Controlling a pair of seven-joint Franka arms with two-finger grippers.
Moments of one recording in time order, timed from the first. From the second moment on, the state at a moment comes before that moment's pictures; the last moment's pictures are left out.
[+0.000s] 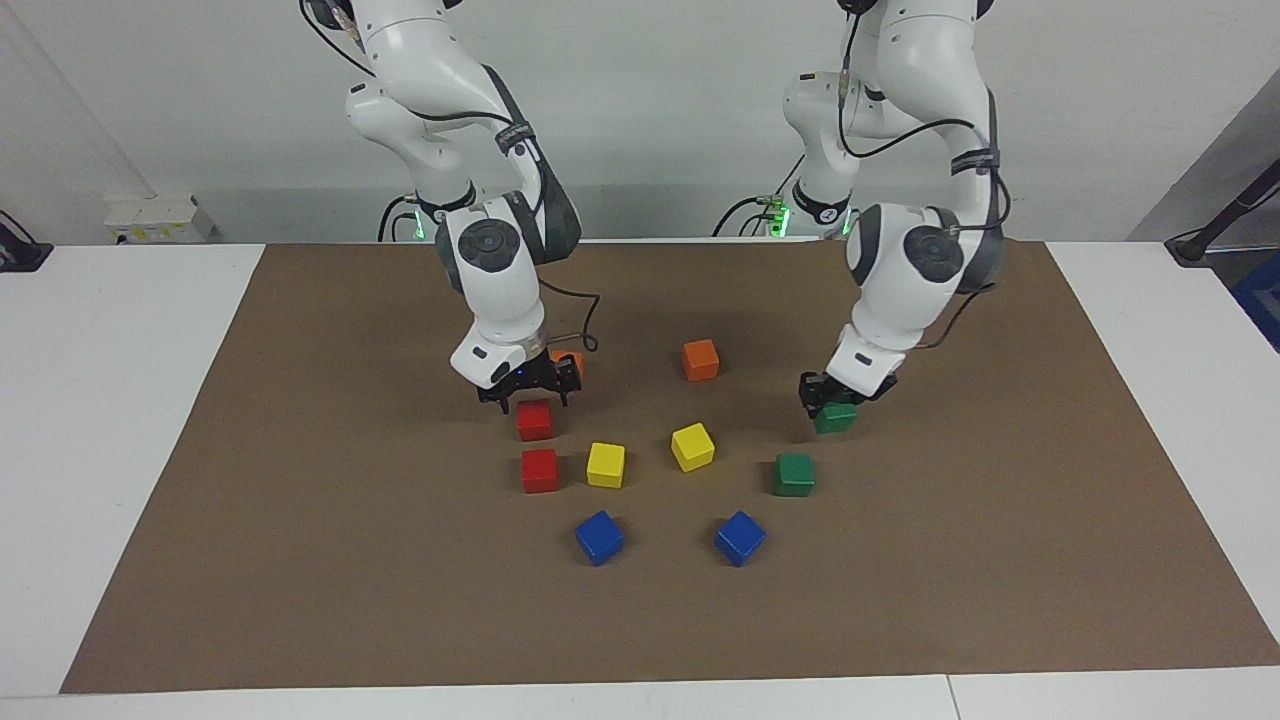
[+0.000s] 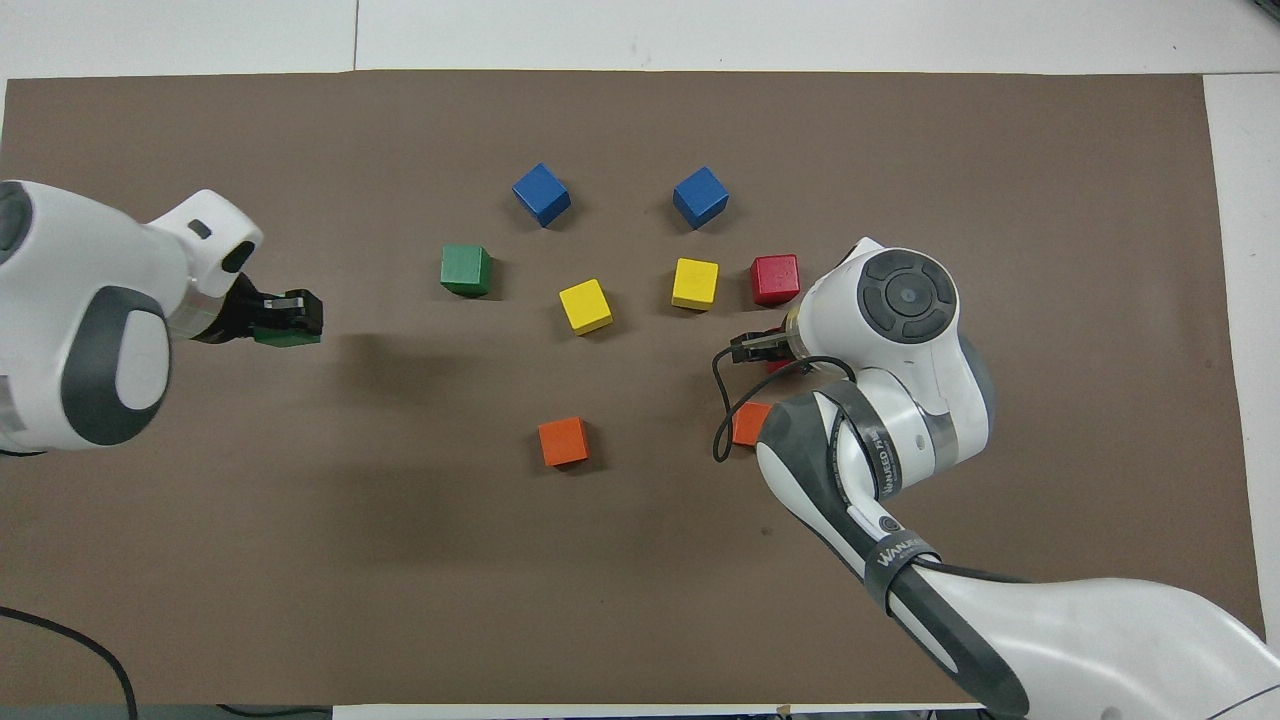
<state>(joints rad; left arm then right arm) -0.01 0.13 -0.01 -2.00 -0.09 2.12 0.00 0.30 0.26 0.08 -2.02 0.00 2.33 0.29</state>
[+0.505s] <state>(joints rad) 0.18 0.13 -0.01 -2.07 -0.09 2.17 0.24 0.30 0.30 0.08 -2.02 0.00 2.34 0.29</state>
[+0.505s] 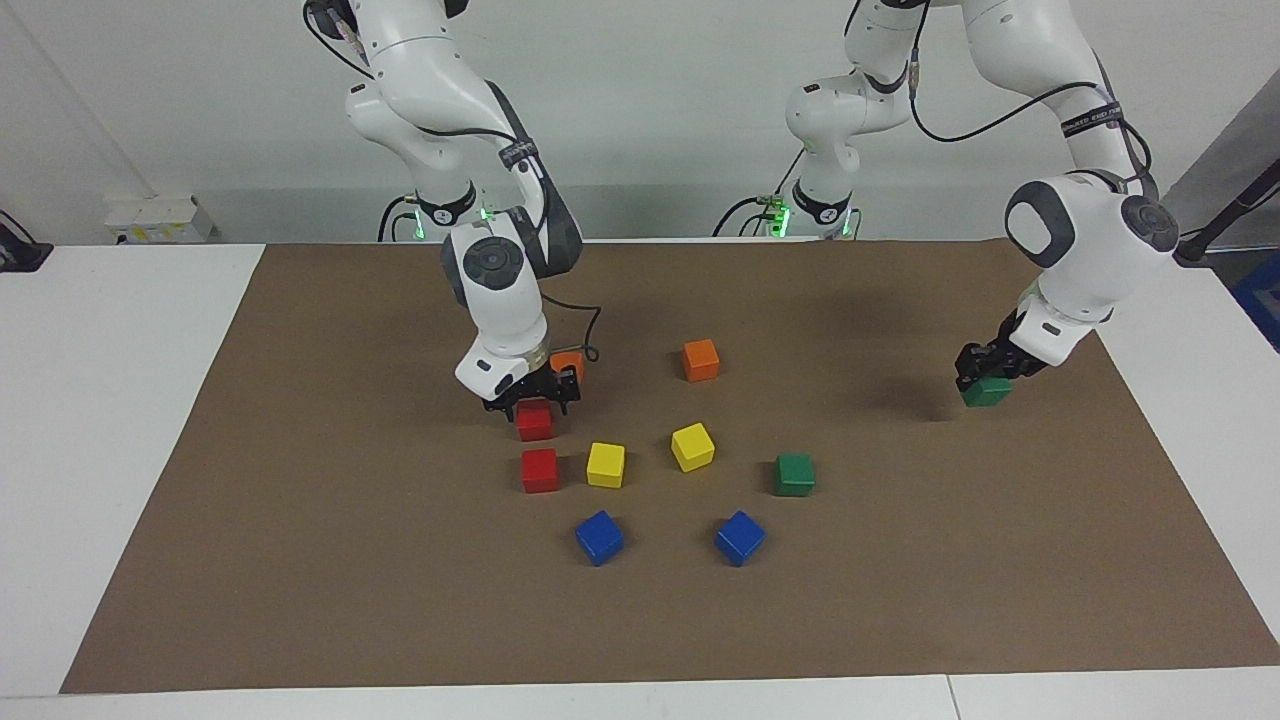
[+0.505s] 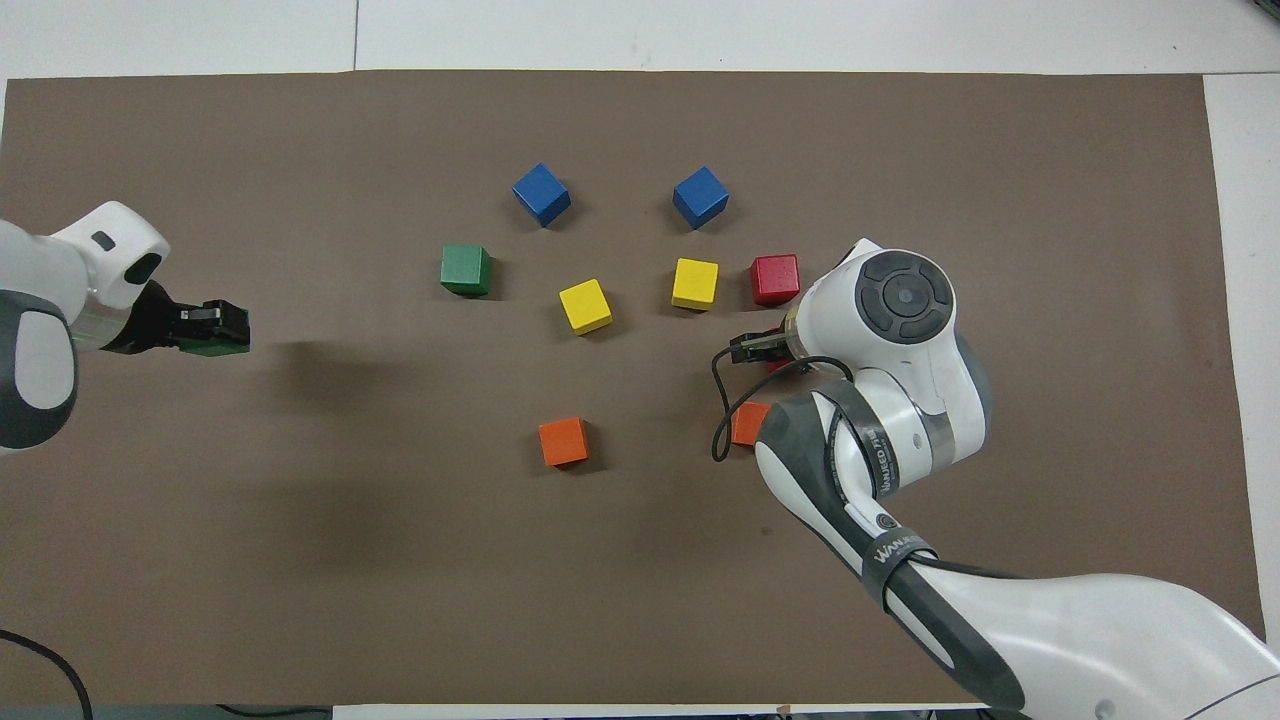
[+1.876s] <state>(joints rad) 0.21 0.14 -0.02 -2.25 -0.09 2.47 0.28 -0.15 0.29 0.06 -1.87 -0.02 2.27 -0.24</state>
